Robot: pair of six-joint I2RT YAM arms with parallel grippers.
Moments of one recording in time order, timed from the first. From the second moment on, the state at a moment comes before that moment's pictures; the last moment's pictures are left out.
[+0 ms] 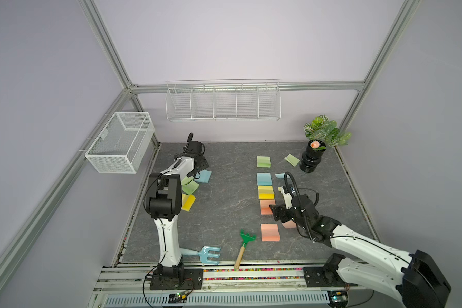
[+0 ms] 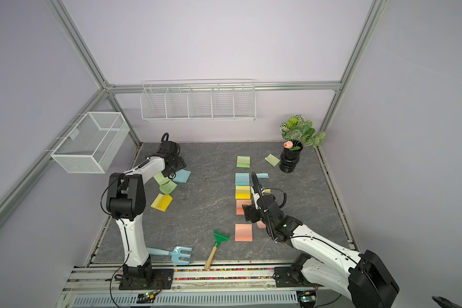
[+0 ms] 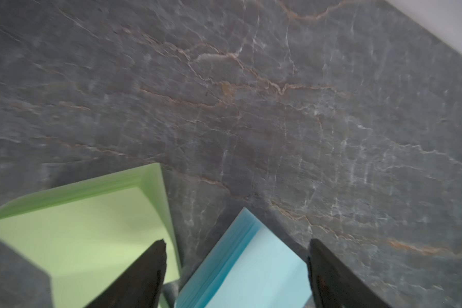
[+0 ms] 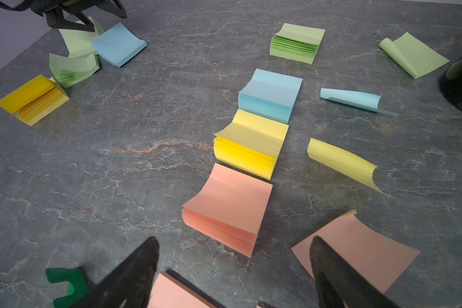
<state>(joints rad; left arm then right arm) -0.18 2.15 1.61 -0.52 -0.15 -0.55 0.73 1.03 0.48 -0.07 0.17 0.28</state>
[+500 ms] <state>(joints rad) -0.27 2.04 1.38 -0.47 -0.13 -0.55 0.73 1.13 0.52 -0.09 0.21 0.29</state>
